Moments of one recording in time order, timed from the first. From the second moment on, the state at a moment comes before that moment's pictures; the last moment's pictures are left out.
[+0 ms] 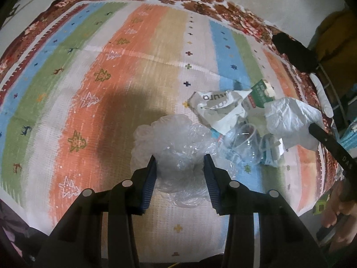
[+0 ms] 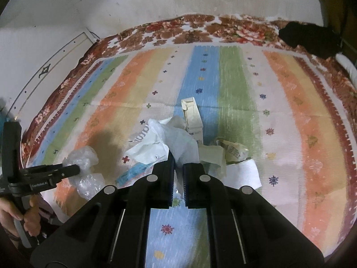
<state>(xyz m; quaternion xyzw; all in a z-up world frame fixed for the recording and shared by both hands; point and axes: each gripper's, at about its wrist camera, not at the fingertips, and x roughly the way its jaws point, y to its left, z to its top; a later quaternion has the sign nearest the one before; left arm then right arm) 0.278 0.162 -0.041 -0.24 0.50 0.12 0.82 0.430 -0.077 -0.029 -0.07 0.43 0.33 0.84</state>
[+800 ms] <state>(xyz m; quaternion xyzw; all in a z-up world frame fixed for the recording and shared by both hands) 0.237 0.142 0.007 -0.25 0.45 0.11 0.85 0.343 -0.105 0.009 -0.07 0.39 0.34 0.85</state>
